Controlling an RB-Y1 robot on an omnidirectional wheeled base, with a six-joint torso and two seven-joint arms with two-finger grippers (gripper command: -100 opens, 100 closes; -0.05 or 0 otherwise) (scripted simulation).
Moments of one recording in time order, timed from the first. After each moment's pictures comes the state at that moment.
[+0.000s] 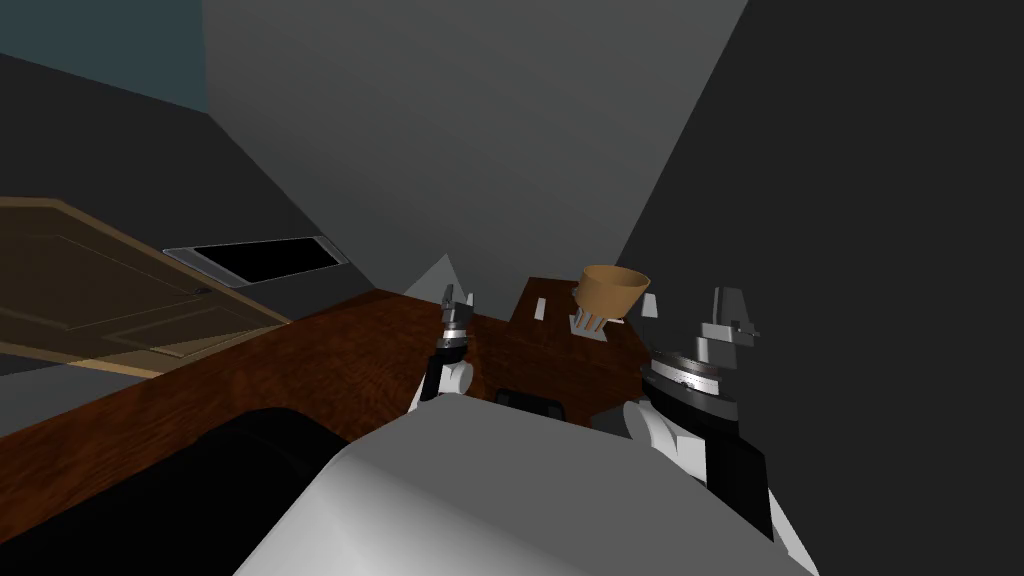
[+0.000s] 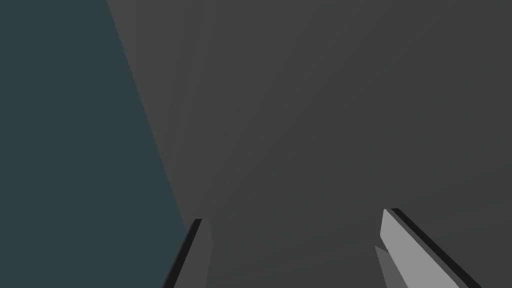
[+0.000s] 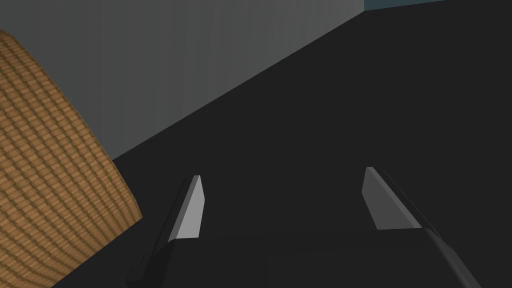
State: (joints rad) left arm 0.49 -0.02 -0.07 -2.29 0.12 -0.35 0.10; right arm 0.53 -0.02 -0.02 -2.38 -0.11 -0.50 -0.16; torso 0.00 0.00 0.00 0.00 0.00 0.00
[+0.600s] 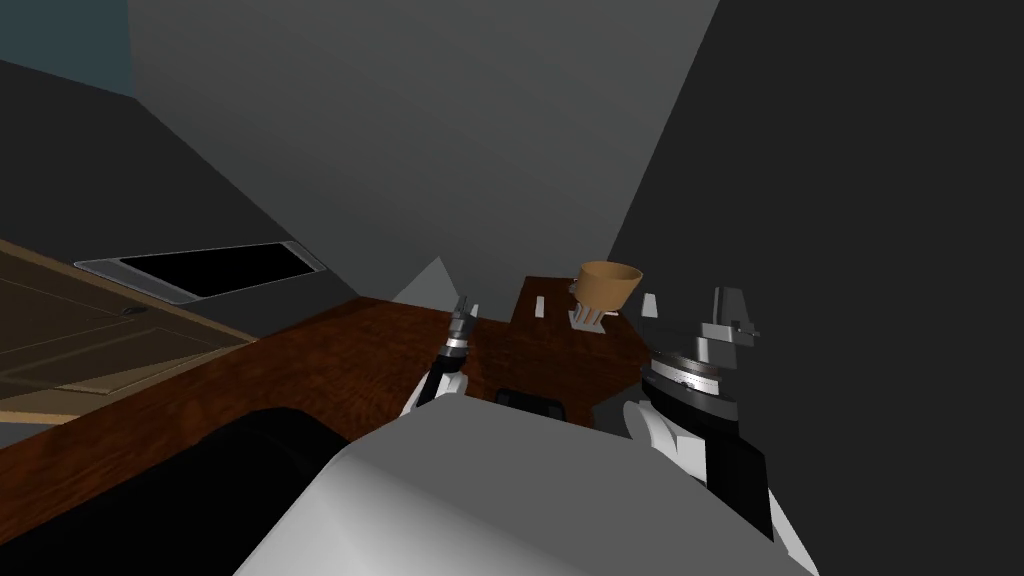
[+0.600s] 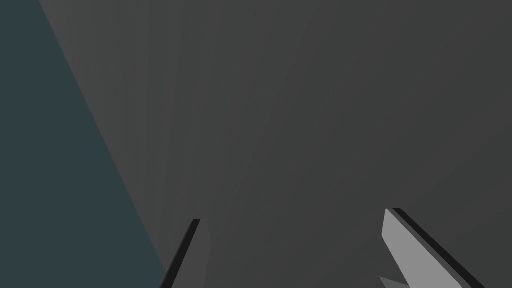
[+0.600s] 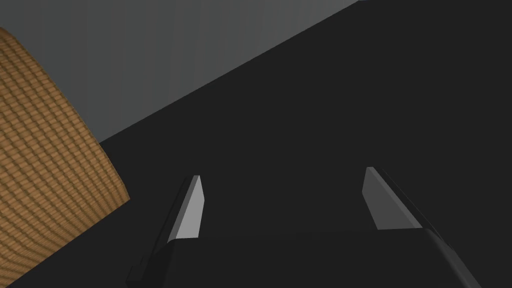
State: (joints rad) left arm 0.54 0.15 -0.10 -2.20 0.07 -0.40 0.03; right arm 0.53 -0.02 -0.02 -2.38 -0.11 -0.50 -0.16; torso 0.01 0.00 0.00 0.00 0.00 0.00
